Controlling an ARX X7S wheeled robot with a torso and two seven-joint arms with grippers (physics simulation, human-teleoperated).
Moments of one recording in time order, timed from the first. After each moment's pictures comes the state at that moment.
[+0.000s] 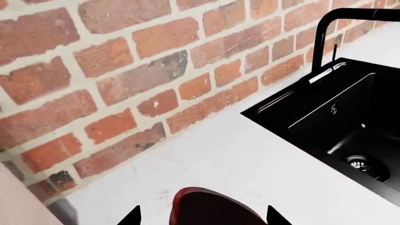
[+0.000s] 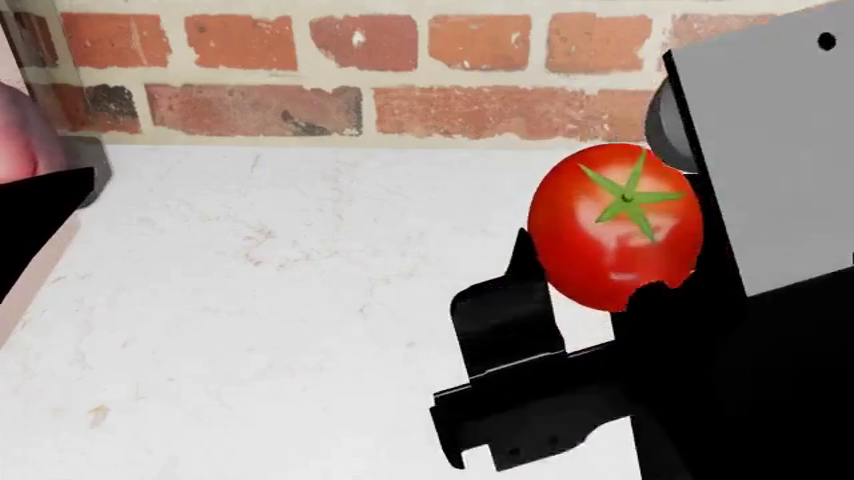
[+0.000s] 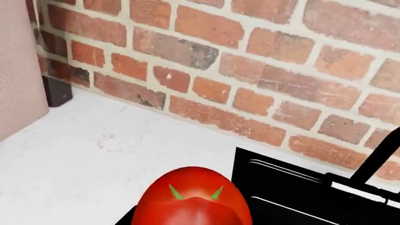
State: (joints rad) left arm -1.91 -1.09 1.11 0.39 -2.04 -0.91 -0.50; right arm 1.81 1.07 -0.97 -0.67 2.42 0.78 1.29
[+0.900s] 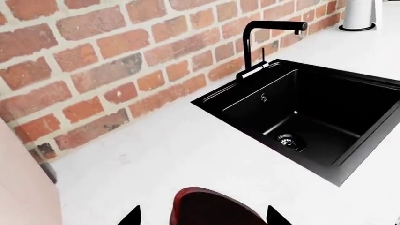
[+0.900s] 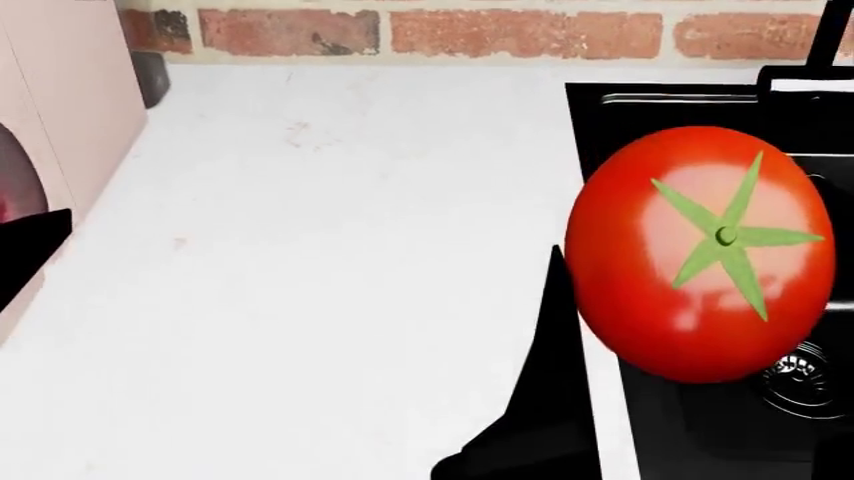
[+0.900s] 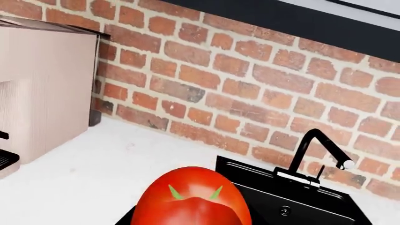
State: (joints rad) left arm -1.94 -1.16 1.04 0.52 -2.17 -0.89 -0.55; right arm 2.20 1.15 -0.97 -0.96 2.72 0.57 1.54
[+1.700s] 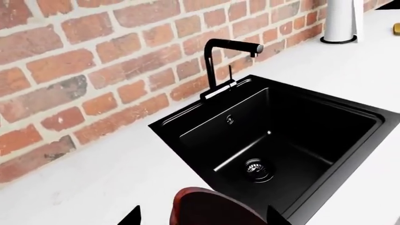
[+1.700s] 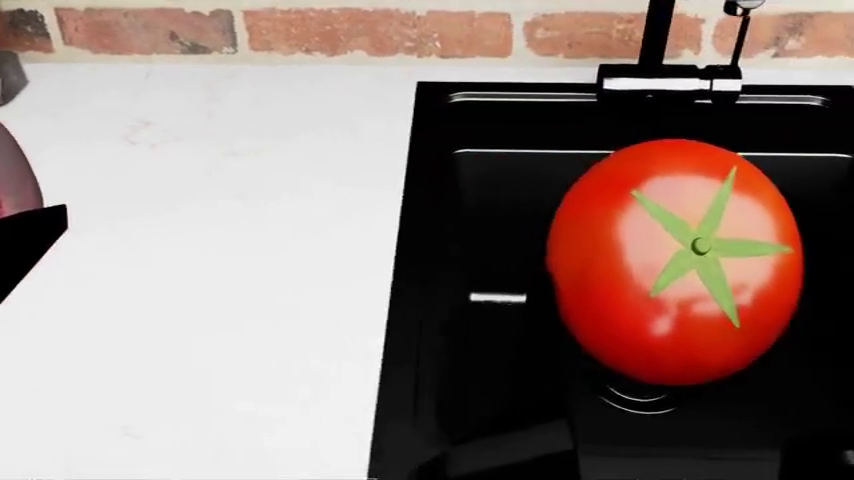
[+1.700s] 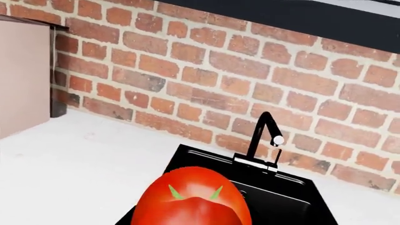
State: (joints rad) left arm -1.94 -1.16 1.02 0.52 -2.18 -0.90 -0.55; right arm 2.12 1.16 -0.96 -1.00 2.64 0.52 1.50
